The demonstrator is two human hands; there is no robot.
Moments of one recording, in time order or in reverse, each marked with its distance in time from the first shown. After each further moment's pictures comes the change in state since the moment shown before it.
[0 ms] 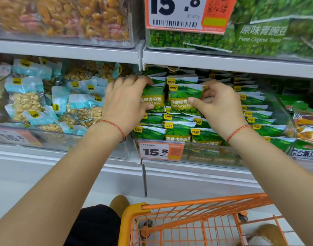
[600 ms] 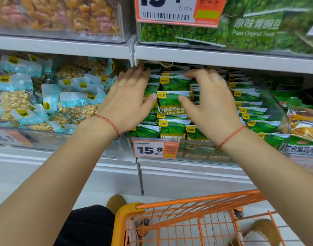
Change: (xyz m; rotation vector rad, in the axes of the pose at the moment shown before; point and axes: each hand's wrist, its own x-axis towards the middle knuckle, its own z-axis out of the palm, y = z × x) left_hand 0.005 0.004 0.003 -0.016 -0.154 0.141; right_hand -0.012 -0.010 0.001 -0.307 0.082 -0.268
